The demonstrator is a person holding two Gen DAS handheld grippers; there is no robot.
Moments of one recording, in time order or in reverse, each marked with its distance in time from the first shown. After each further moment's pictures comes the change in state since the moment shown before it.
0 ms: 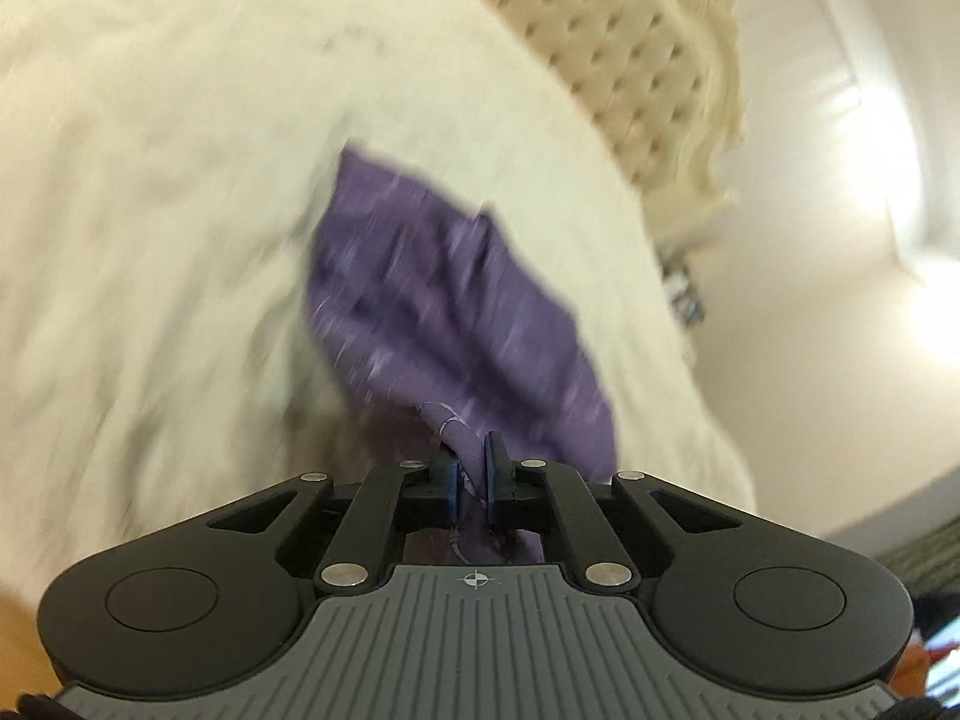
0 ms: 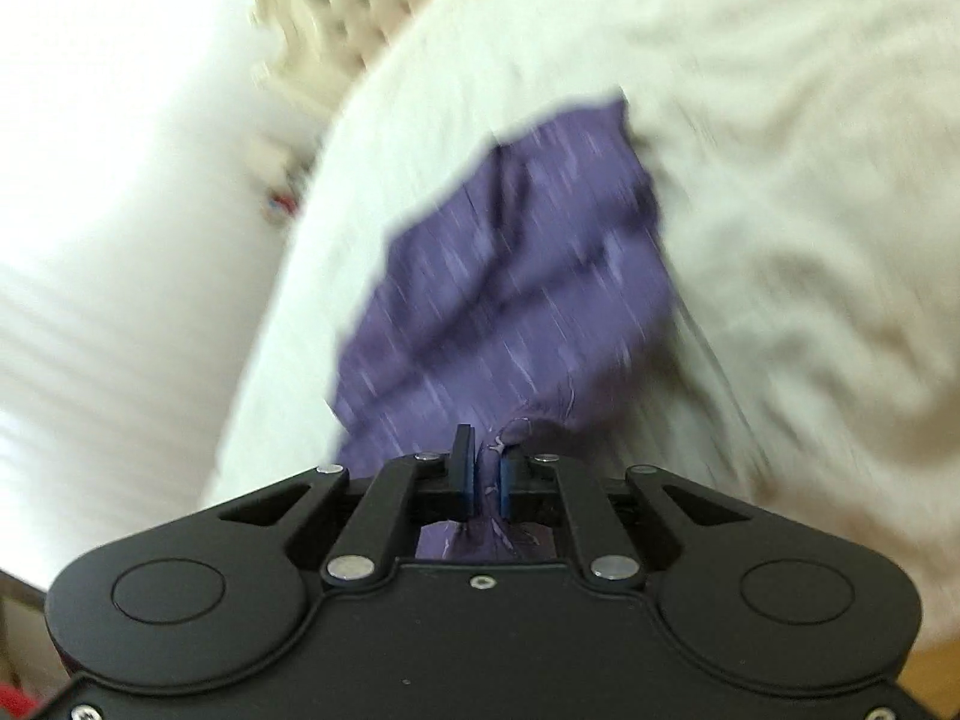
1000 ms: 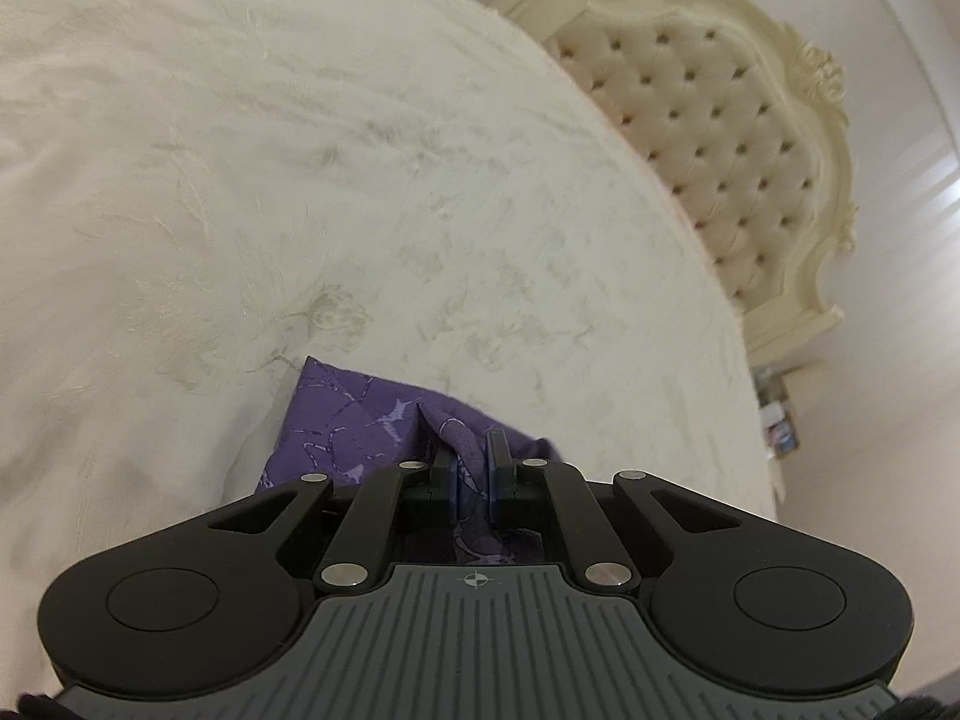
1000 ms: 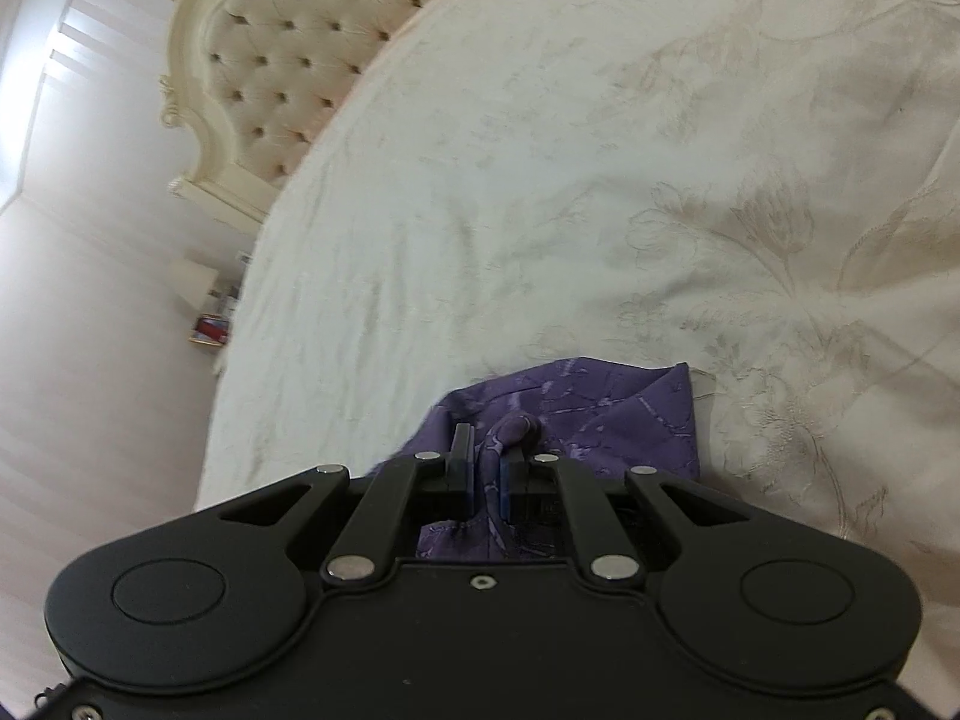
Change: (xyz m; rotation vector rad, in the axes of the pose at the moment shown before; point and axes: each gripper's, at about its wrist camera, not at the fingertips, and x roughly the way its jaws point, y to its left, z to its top) left arm 0.159 -0.014 0.163 -0.079 -0.118 0.199; right arm 0.189 -0.012 0.210 0.077 -0.131 -0.143
